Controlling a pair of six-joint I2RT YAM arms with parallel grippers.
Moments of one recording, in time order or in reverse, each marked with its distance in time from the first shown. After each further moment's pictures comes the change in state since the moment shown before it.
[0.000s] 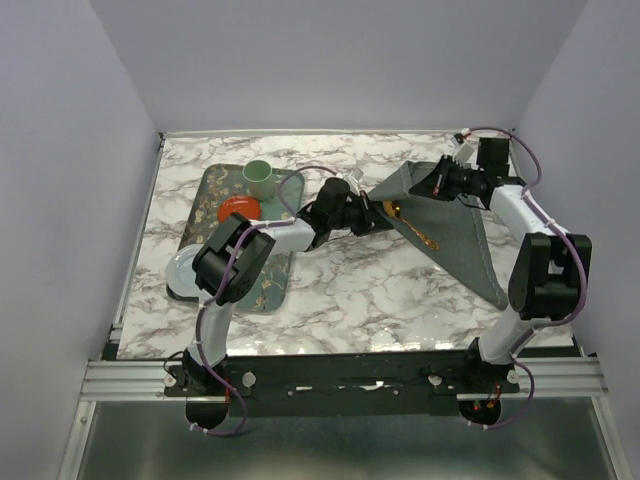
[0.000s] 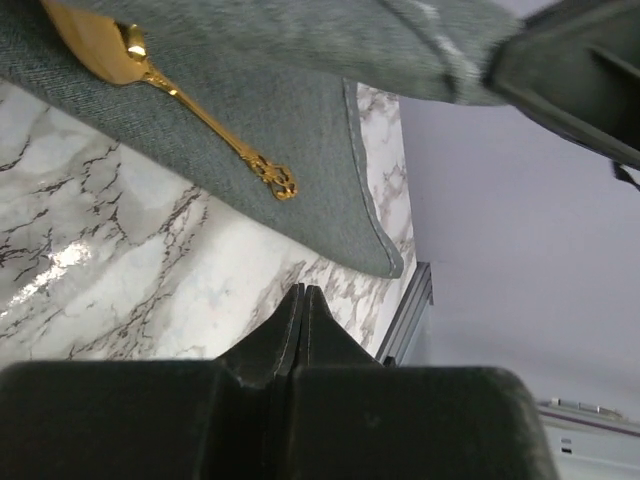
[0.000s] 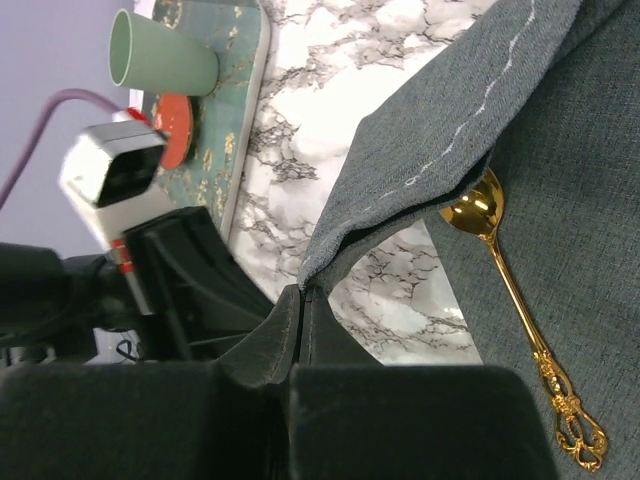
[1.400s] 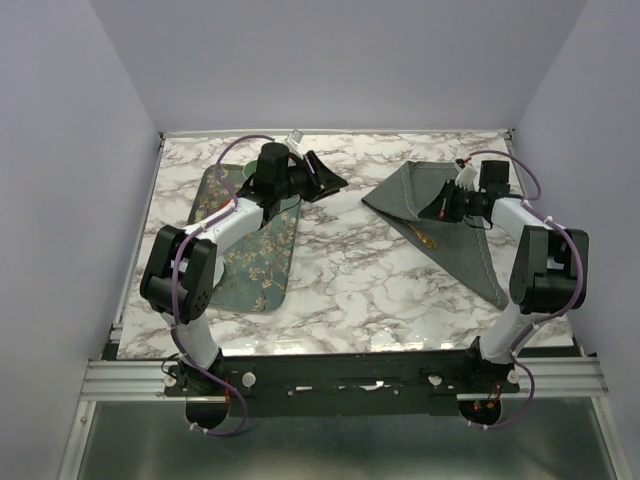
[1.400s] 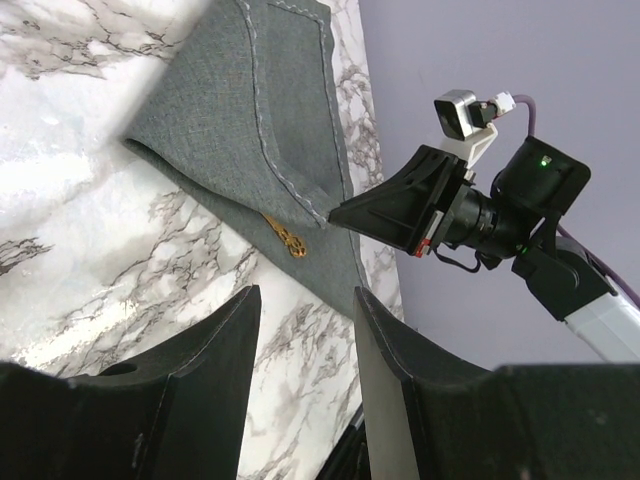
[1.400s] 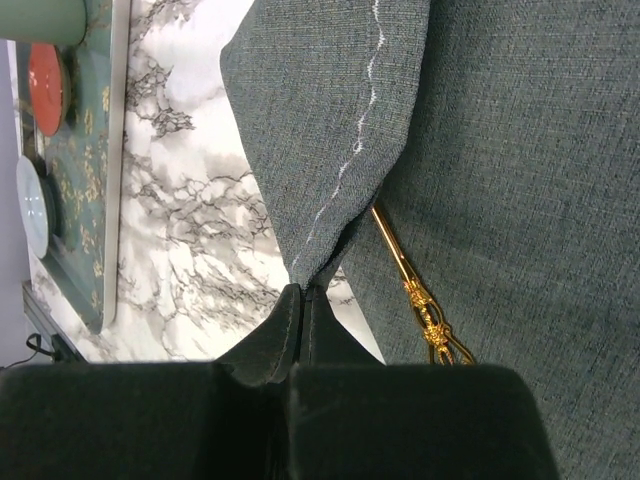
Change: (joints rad) left arm 0.267 -0.267 -0.038 -0.209 0.045 0.074; right arm -0.070 0.033 -0.151 0.022 0.051 -0.183
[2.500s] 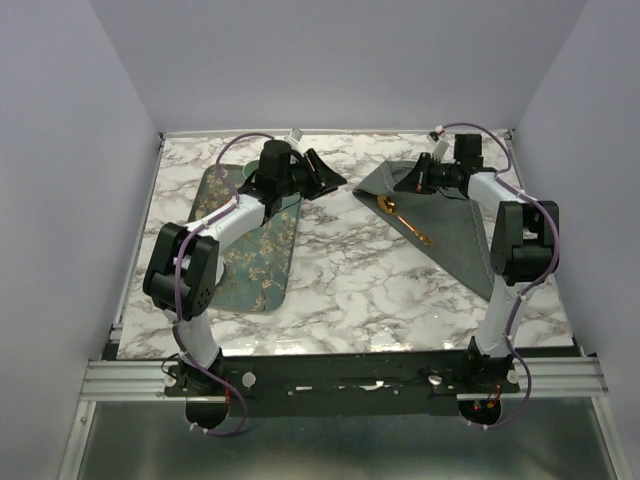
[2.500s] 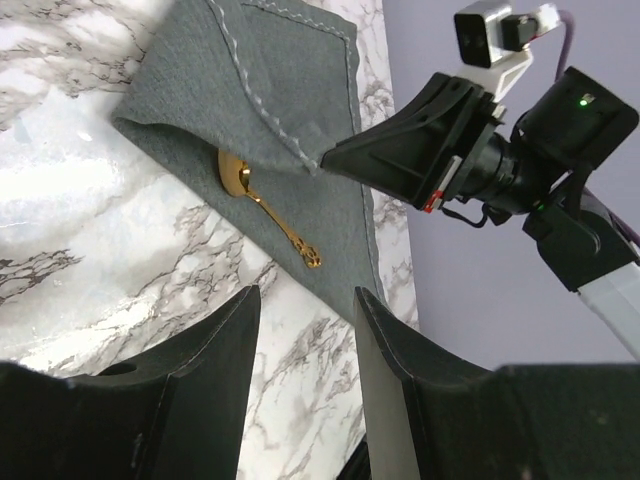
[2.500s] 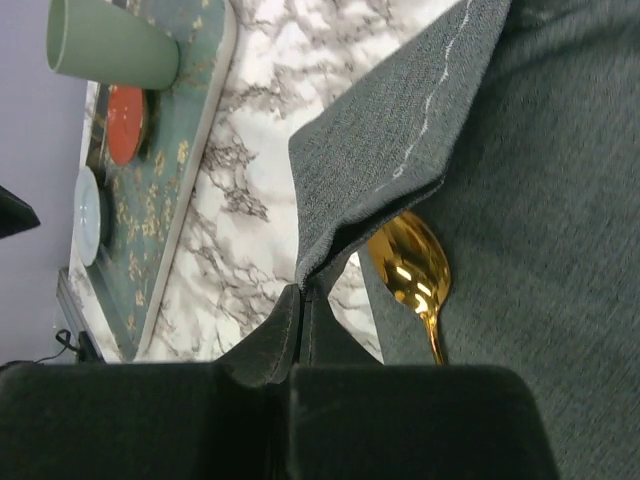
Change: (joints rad) left arm 0.000 0.026 0.040 -0.049 -0.050 0.024; right arm 0.124 0.260 0.356 0.071 -0.093 0.071
